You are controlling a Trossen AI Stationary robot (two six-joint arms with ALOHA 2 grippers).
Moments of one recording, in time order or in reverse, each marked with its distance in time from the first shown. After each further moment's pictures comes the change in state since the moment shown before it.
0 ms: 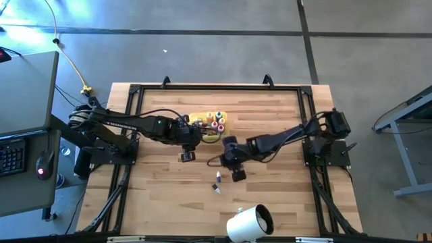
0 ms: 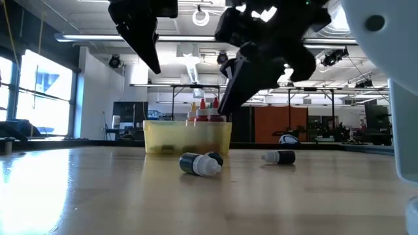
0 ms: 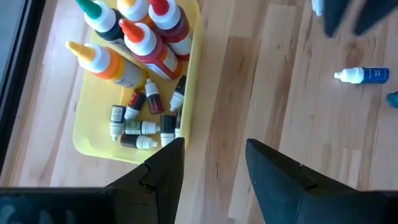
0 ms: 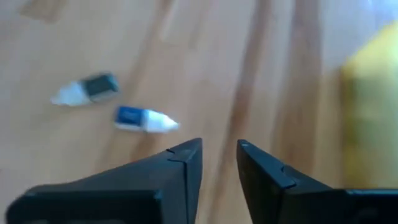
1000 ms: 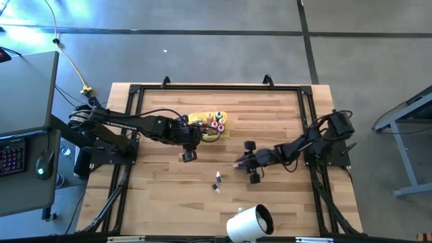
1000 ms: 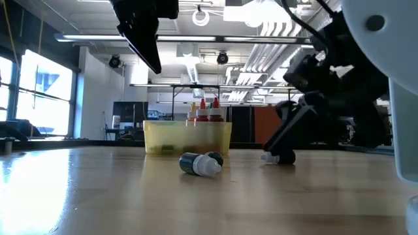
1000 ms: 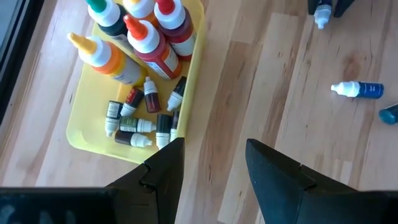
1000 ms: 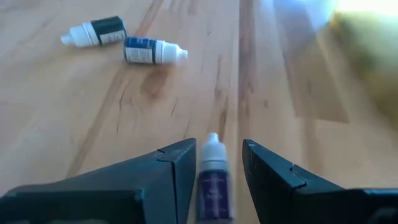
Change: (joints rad) left arm 0.000 0.000 0.000 0.008 0.001 -0.075; right arm 0.046 -0.023 -0.687 1.007 0.072 0.137
